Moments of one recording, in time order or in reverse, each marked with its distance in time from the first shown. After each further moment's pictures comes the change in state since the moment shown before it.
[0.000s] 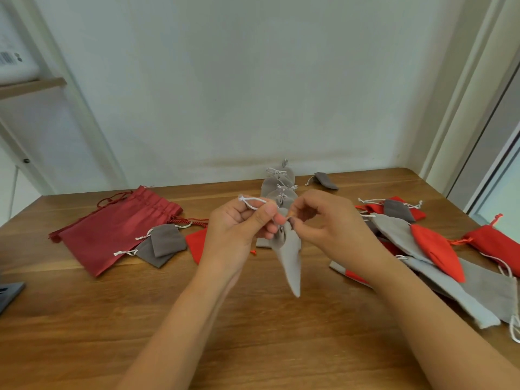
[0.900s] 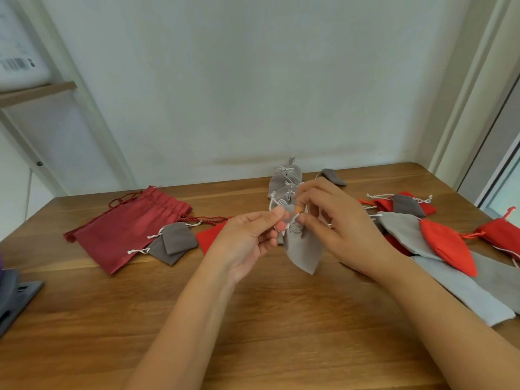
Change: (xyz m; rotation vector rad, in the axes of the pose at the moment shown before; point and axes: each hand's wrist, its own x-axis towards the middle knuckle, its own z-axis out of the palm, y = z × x) left_hand 0.007 -0.005 -0.012 -0.074 -0.038 -0.456; right_hand -0.002 -0.002 0.005 -0.131 0.036 -0.189
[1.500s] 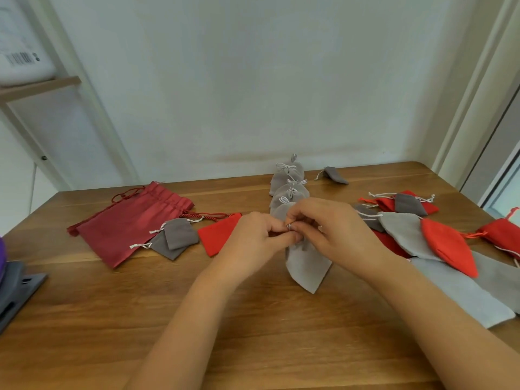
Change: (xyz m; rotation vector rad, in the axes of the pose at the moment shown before) left_hand 0.003 -0.011 -0.005 0.904 -0.072 0.342; right_hand -0.002 -0.001 0.006 -0.054 -0.113 -0.047
